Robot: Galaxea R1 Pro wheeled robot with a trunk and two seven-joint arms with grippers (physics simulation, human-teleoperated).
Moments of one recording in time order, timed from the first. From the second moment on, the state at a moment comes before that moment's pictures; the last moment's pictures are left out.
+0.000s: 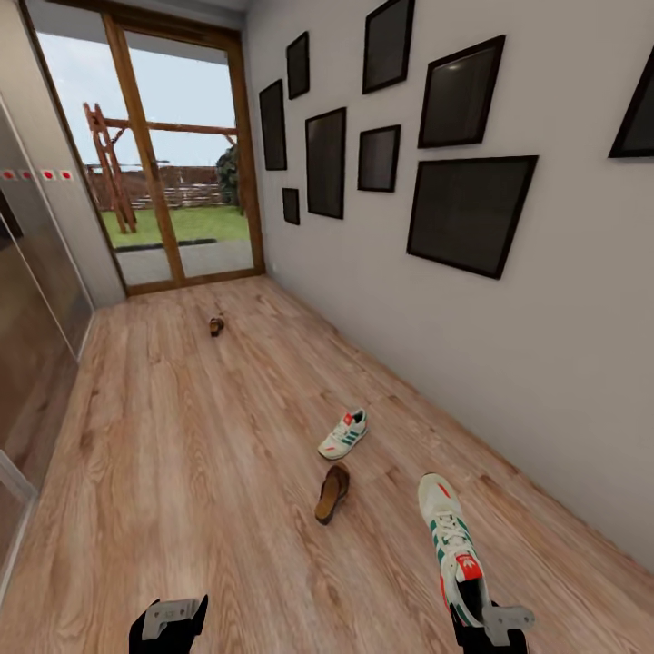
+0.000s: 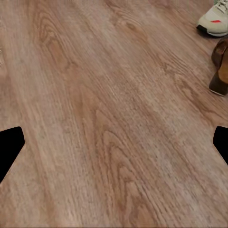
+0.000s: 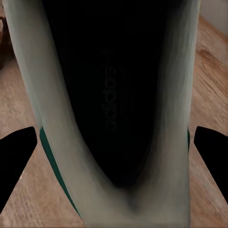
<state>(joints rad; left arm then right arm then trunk) -0.20 0.06 0.19 -0.50 0.00 -0.42 -0.15 -0.14 -0.08 -0.05 -0.62 0.05 -0.37 0.00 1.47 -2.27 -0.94</state>
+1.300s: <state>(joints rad) -0.21 0.06 0.19 -0.50 0.00 -0.42 -0.15 -0.14 -0.08 -0.05 -0.62 0.05 -0.37 0.00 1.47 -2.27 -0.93</state>
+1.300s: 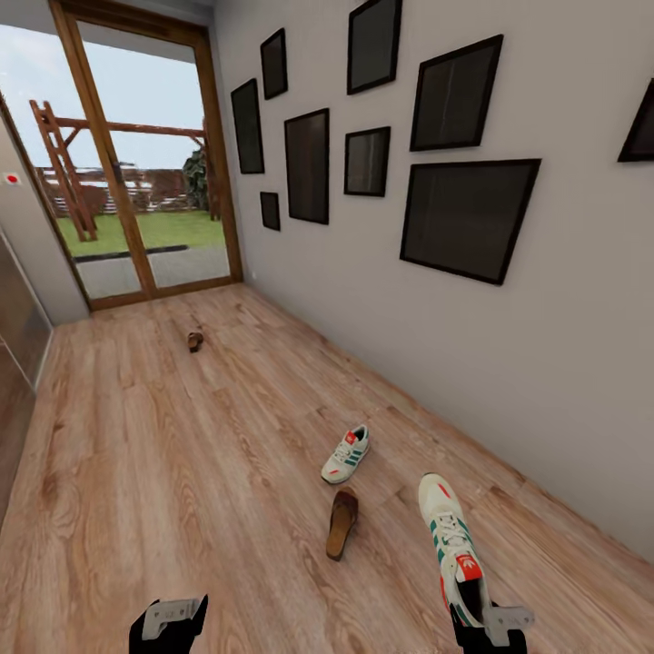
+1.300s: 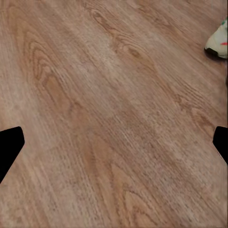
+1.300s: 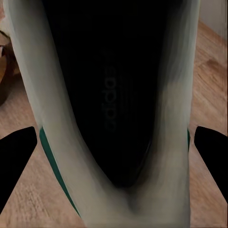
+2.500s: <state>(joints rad) -0.21 0.06 0.19 -0.50 0.00 -0.42 -0.15 -0.14 -0.08 -0.05 -0.62 0.05 -0.37 0.00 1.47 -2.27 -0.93</state>
